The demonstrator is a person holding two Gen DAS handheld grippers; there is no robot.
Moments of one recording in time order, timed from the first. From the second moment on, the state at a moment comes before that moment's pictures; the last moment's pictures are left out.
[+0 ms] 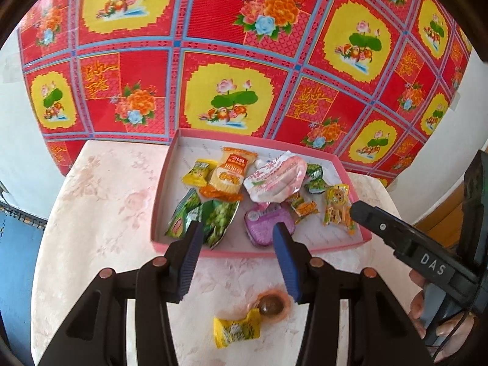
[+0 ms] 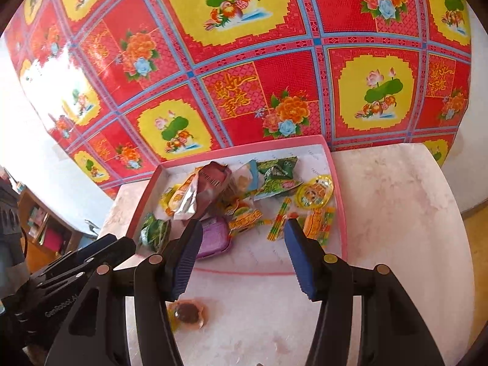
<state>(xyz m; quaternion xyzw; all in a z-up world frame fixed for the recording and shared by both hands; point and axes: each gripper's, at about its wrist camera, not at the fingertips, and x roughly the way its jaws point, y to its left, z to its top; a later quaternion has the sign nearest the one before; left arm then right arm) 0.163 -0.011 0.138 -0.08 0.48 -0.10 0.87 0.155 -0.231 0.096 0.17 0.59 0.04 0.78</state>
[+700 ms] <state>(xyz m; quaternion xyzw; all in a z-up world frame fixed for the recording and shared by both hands) 0.121 -0.015 0.125 -0.06 0.51 -0.10 0.85 0.106 -0.219 0.097 0.18 0.62 0.05 0.76</state>
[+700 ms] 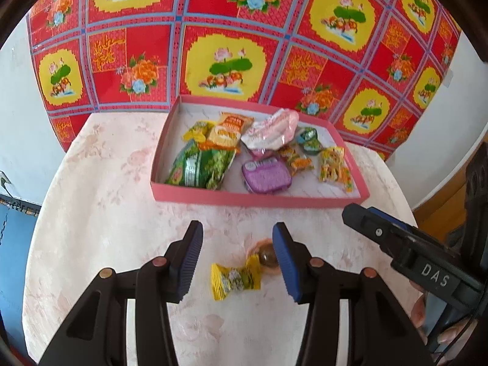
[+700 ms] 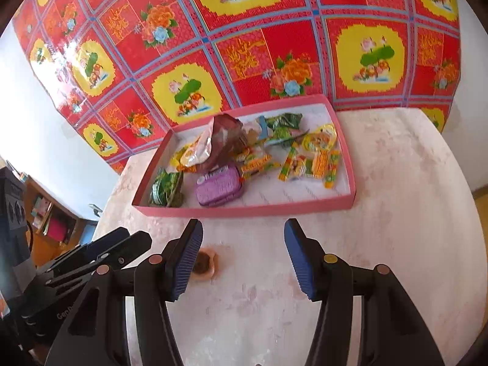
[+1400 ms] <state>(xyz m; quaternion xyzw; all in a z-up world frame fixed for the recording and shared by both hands) 0.100 -0.017 0.097 -0.06 0.54 -0.10 0.83 0.094 -0.213 0.086 0.18 0.63 0.05 0.75</state>
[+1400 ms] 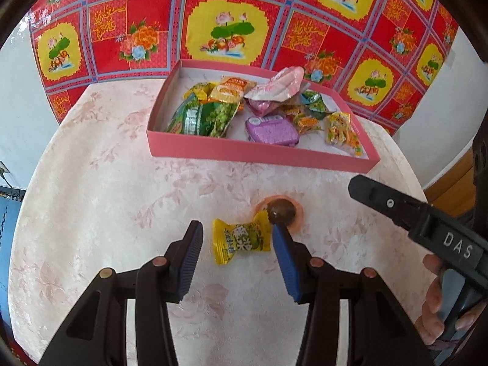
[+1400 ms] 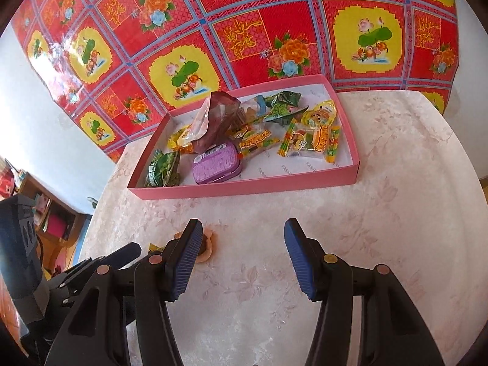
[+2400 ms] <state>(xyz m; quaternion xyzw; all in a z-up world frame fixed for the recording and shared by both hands) 0.098 -0.017 0.092 -0.04 0.52 -0.11 0.85 0.092 -0.207 0.078 0.17 0.64 0.05 0.74</state>
